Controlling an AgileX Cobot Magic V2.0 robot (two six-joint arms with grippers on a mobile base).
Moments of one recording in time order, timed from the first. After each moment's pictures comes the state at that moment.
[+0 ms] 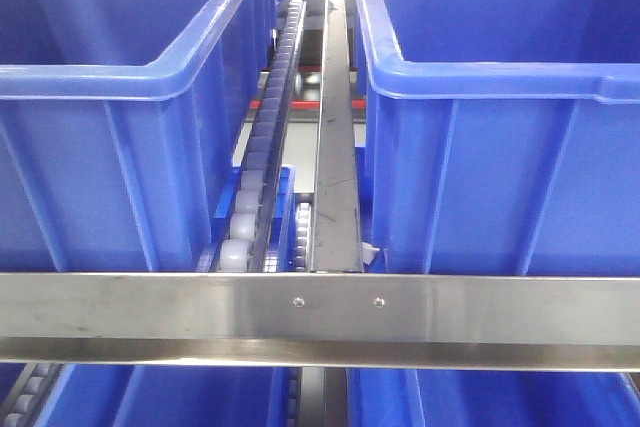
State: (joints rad) left arm -0.18 0.27 -0.38 0.00 0.24 -0.04; right arm 0.09 0.24 -0.29 0.04 0.20 0.02
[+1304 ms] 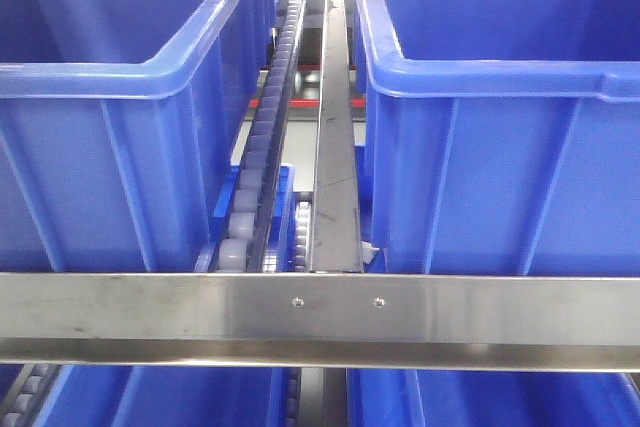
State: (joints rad) left arm -0.23 0.89 -0.67 0.01 -0.01 0.00; right arm 0.09 0.79 -0.61 0.04 0.12 0.02
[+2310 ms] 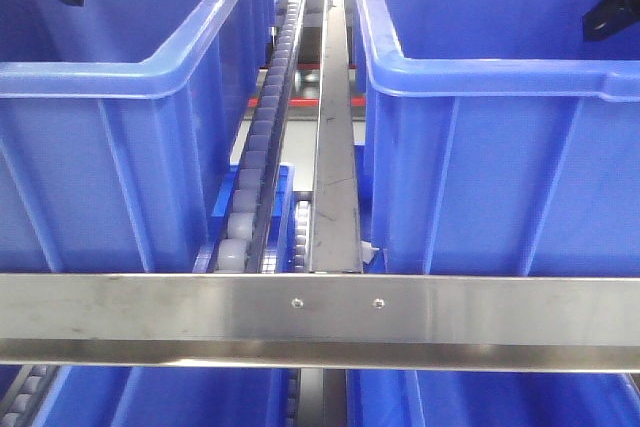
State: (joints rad) left arm -0.23 1.33 -0.86 0.03 0.04 0.00; right arm 0.09 1.27 -0.70 0.04 -0.07 0.02
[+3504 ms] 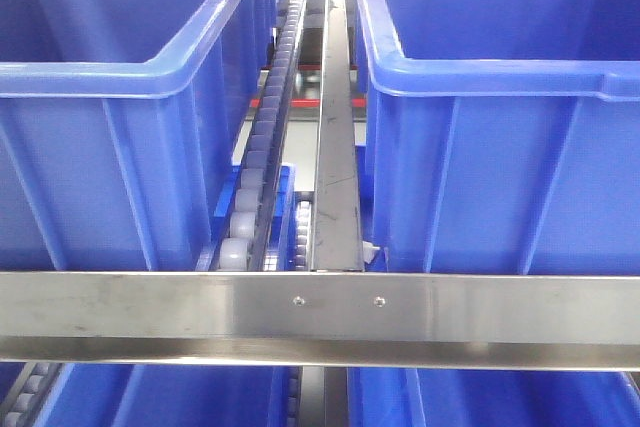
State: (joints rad) left arm -0.04 0.71 -0.40 -0.09 -0.12 0.00; right arm 0.04 0.60 -0.35 0.04 -0.14 0.02
